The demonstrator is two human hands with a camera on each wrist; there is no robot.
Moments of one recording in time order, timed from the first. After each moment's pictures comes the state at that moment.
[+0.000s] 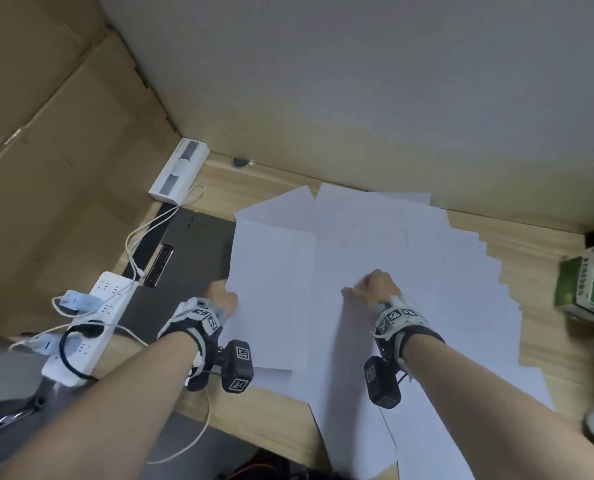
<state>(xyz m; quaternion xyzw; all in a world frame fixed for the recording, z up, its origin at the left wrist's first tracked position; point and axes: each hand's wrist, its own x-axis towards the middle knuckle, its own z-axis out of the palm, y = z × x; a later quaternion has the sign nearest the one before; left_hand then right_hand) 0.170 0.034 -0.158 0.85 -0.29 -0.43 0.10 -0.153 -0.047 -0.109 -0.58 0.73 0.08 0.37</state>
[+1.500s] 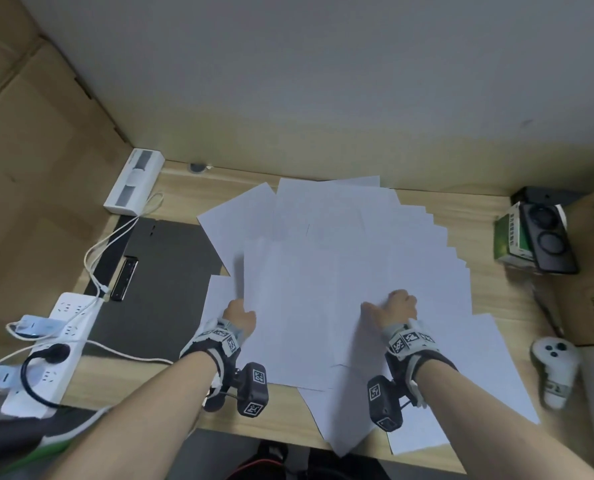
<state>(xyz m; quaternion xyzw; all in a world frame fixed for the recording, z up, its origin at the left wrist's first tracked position) 0.073 0.059 -0.146 0.80 -0.38 -0.47 0.05 -0.232 0.049 -0.128 -0.42 0.86 -0.03 0.29</state>
